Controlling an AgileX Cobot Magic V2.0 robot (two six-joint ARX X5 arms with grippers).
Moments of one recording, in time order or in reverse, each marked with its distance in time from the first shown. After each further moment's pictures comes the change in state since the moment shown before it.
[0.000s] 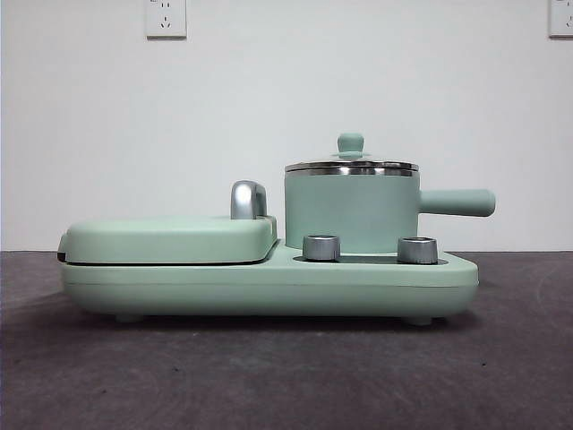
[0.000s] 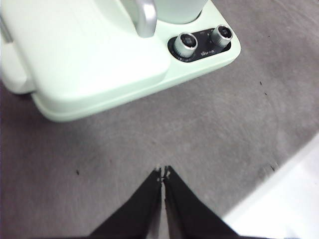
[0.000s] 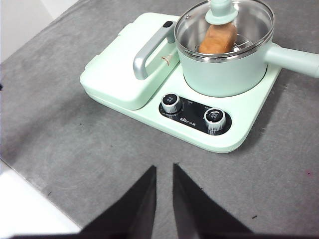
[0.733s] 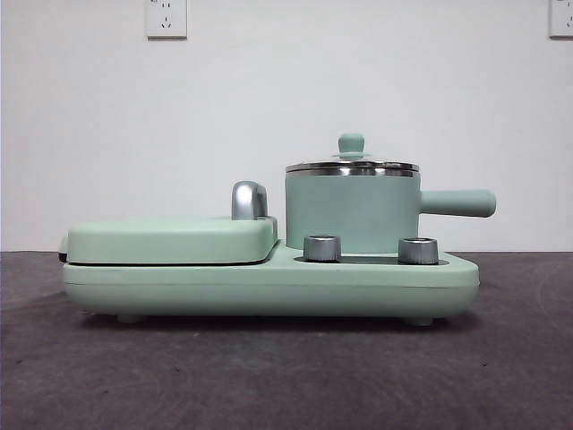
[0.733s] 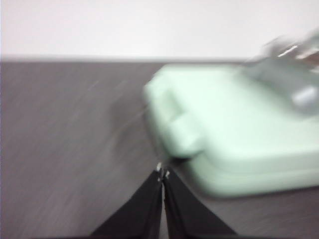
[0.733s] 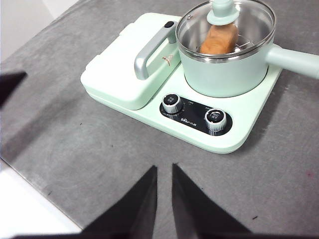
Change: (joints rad) left arm 0.287 -0.629 -0.740 0.672 -0.237 0.032; right arm 0.000 0.000 0.000 0.002 0.000 -0.003
